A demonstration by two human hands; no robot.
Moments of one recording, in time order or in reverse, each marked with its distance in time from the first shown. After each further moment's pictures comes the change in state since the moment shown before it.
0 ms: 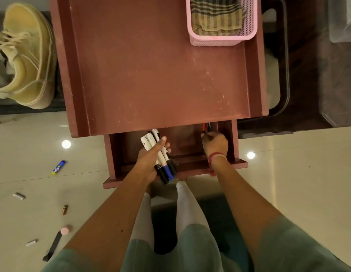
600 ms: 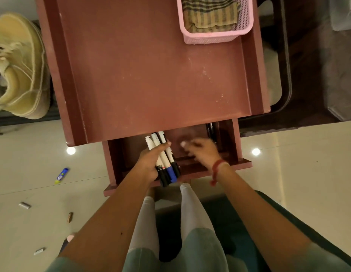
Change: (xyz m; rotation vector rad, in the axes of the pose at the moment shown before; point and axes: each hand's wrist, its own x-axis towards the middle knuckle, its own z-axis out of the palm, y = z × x) left_hand 0.002 0.011 0.010 0.088 -0.015 -0.061; right_hand -0.034 -0.016 -0.007 0.175 -0.453 -0.042
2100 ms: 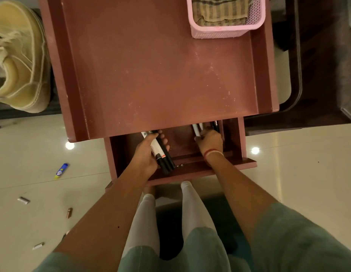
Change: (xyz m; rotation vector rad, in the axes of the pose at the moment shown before) left_hand 0.011 0.010 -0.008 -0.307 -0.066 0.024; right_hand 0.049 0.015 0.000 -0.452 0.318 -0.045
